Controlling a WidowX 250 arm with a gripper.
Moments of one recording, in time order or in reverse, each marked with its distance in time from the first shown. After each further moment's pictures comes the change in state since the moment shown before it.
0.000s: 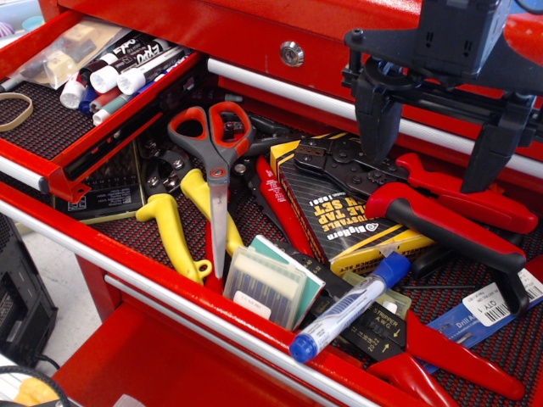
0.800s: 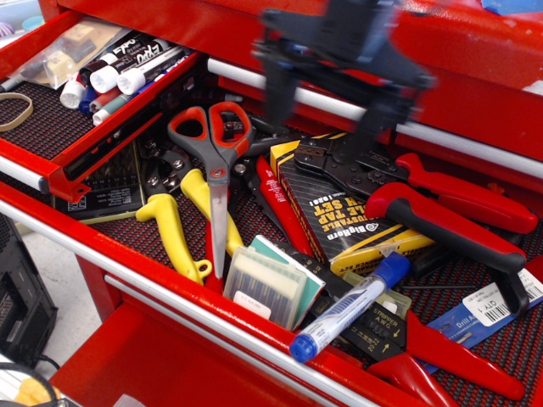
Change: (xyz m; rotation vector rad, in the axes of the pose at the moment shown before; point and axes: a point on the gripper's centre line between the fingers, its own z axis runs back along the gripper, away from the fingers) arm 0.014 0.087 -0.020 0.214 0.075 0.060
